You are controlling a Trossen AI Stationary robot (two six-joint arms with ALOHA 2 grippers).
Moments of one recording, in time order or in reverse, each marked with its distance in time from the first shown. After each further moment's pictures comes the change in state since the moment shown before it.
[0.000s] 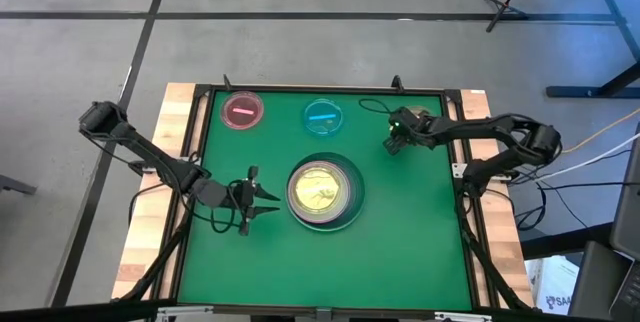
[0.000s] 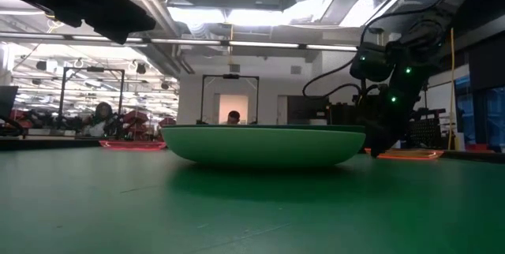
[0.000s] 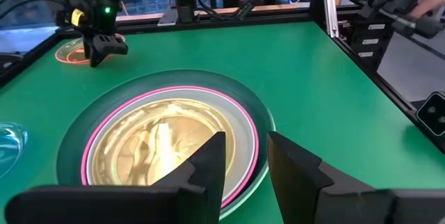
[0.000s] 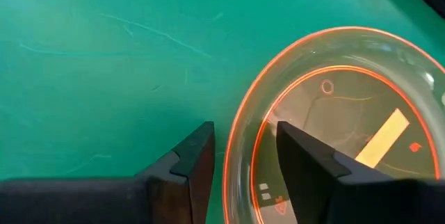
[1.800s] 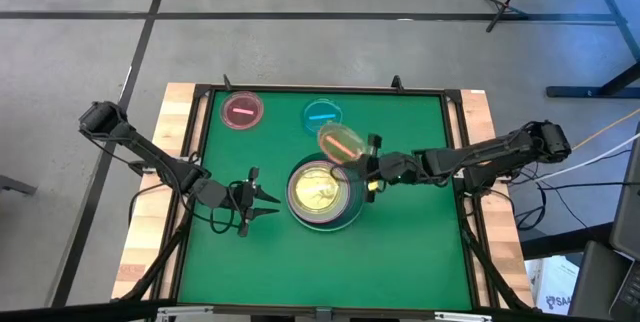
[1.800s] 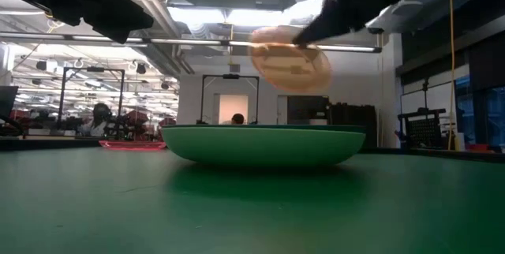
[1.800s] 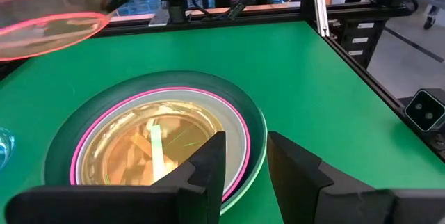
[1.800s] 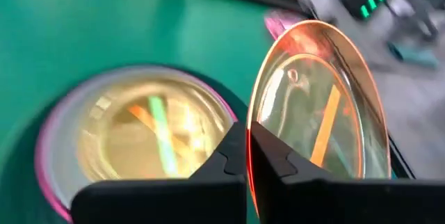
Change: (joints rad) left arm 0.000 0.000 0.001 0.002 0.031 0.008; right arm 0.718 -0.092 0.285 0.207 0.039 -0.328
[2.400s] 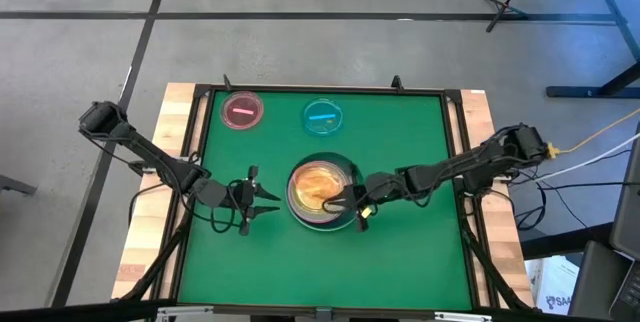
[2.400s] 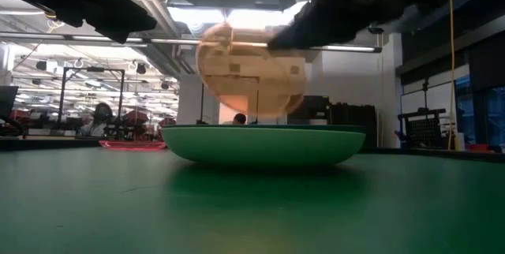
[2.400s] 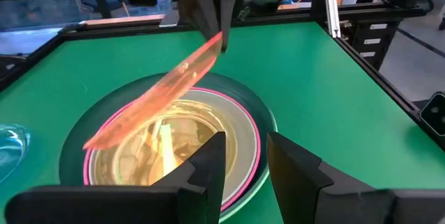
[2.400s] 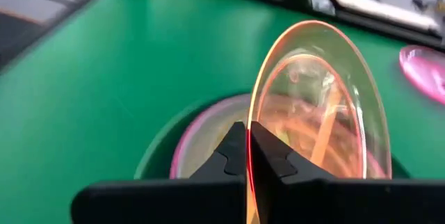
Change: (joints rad) left arm 0.000 0.000 0.000 0.000 -0.034 0.000; right arm 0.094 0.216 0.000 0.306 -0.286 -0.037
